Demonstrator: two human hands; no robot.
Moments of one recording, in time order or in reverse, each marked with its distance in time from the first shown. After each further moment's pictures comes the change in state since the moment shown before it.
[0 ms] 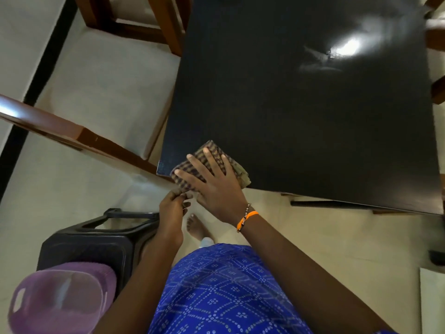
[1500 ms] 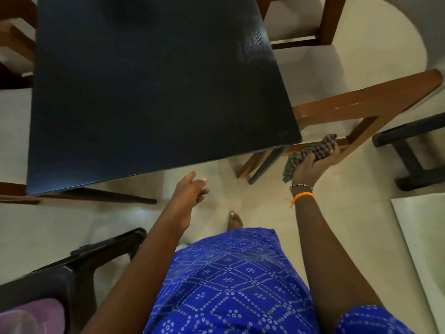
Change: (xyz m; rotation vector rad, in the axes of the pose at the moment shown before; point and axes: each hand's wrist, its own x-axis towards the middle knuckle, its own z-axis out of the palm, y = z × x) left_hand -0.157 -0.068 0.250 0.391 -0.422 0.071; right_hand -0.343 0.281 0.013 0.938 1.435 1.335
